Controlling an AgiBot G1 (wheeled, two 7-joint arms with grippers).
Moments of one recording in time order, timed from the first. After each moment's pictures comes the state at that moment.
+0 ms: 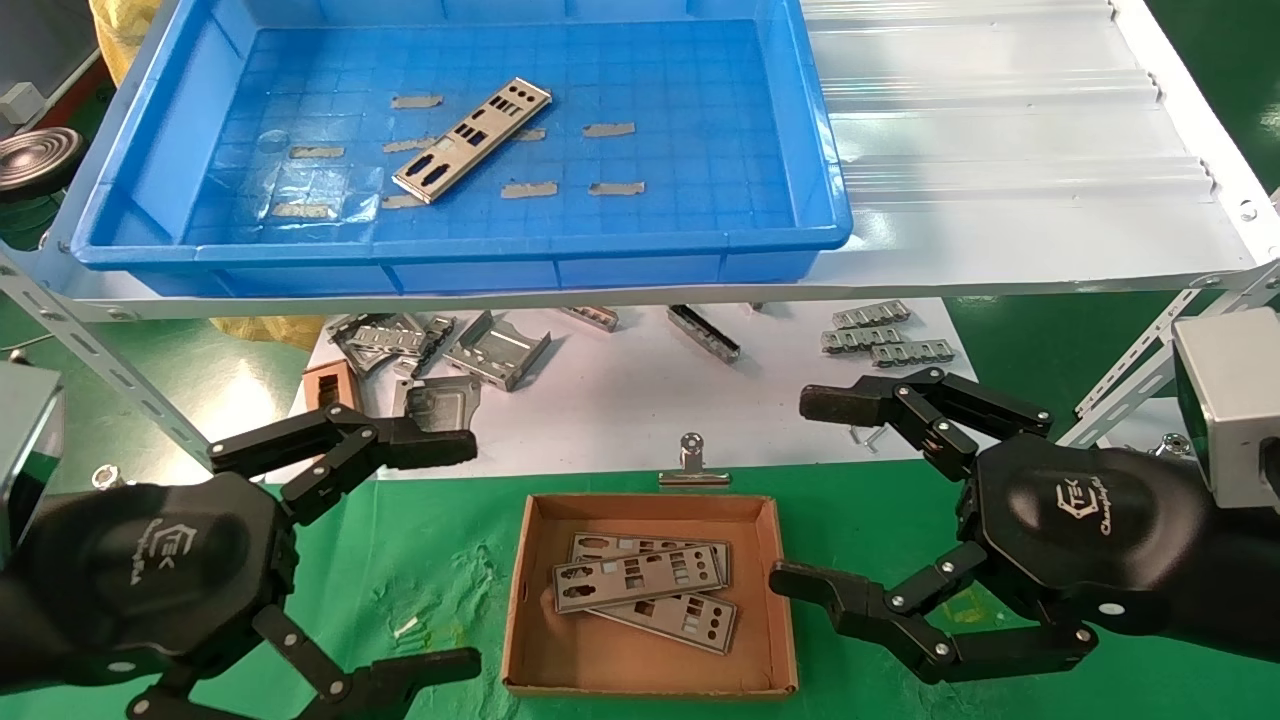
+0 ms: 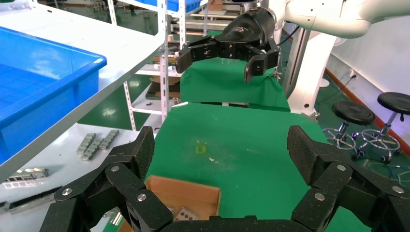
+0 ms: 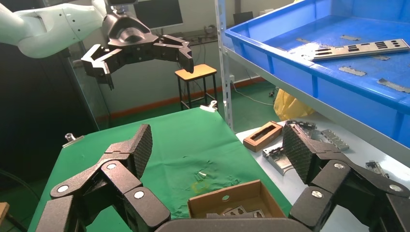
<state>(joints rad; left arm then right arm) -1.08 0.61 0.28 -1.28 0.73 1.50 -0.19 1.07 -0.54 -0.40 1.21 -0.61 -1.40 0.10</state>
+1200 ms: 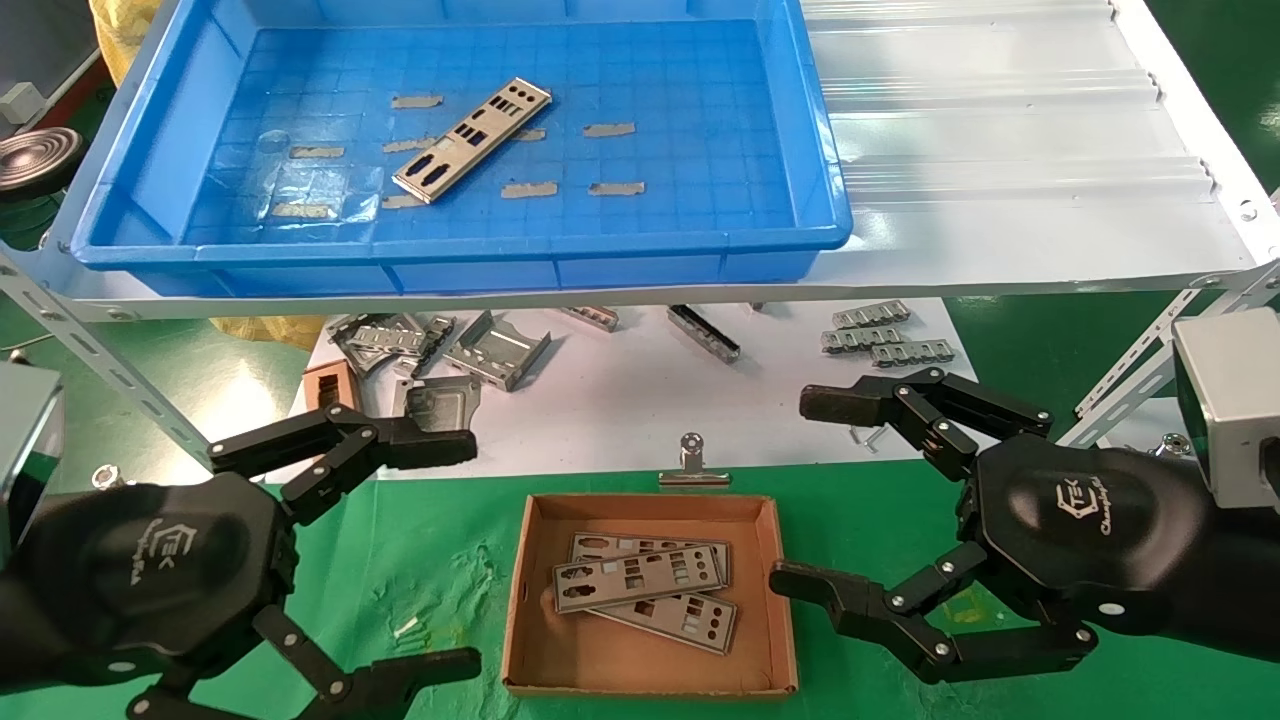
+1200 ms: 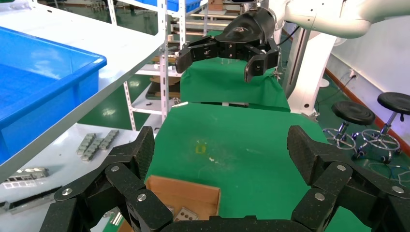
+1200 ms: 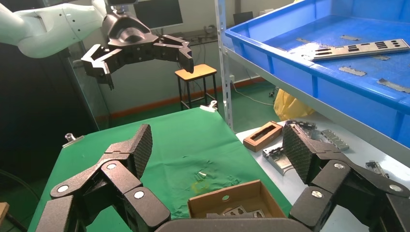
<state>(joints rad) -1.08 0.61 0.28 -1.28 0.73 1.50 -0.19 1.07 -0.54 -0.40 1.21 -0.61 -1.40 0.10</state>
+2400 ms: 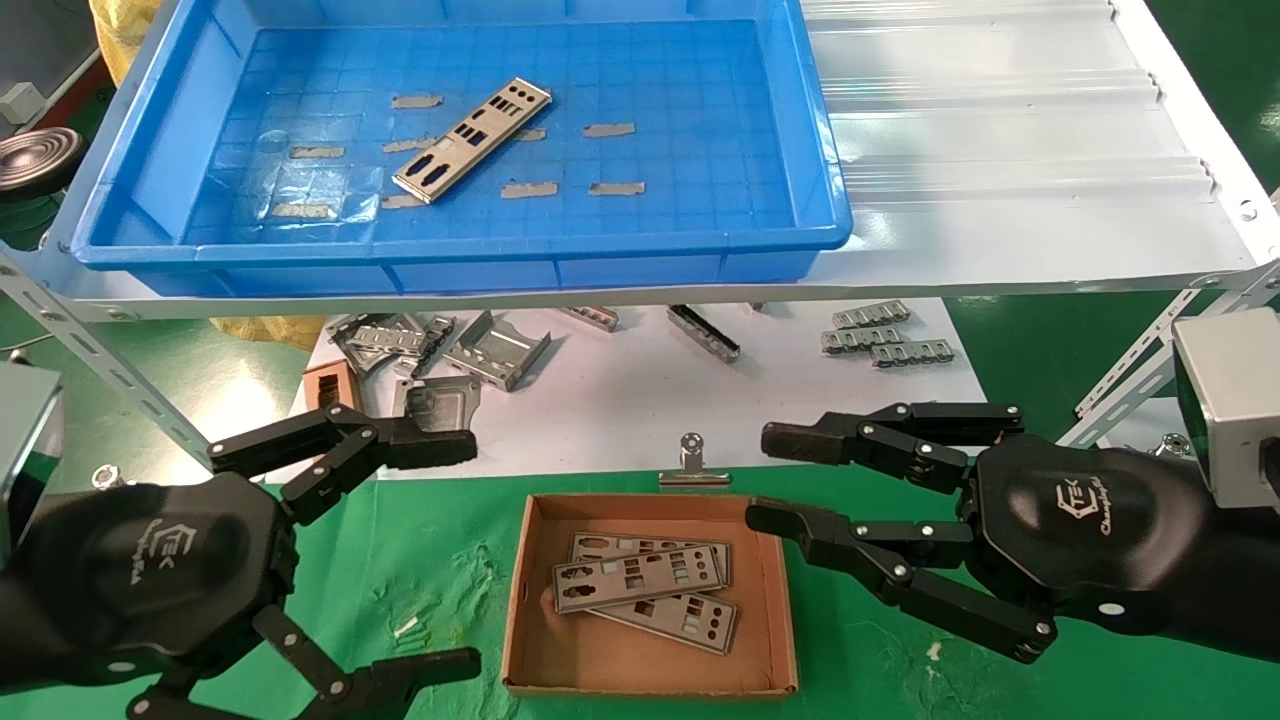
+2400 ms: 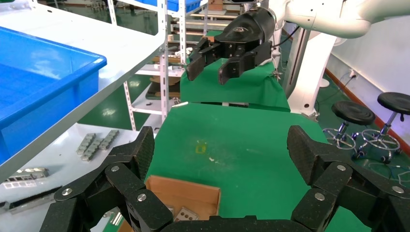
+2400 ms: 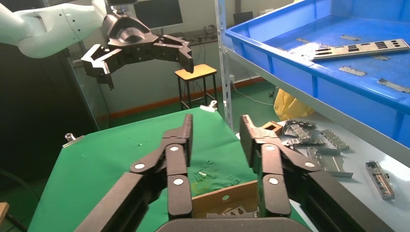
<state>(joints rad) -1.09 0.62 0.28 -1.27 0.74 1.49 -0.19 1.07 -0.54 -0.40 1.21 -0.61 -1.40 0.10</state>
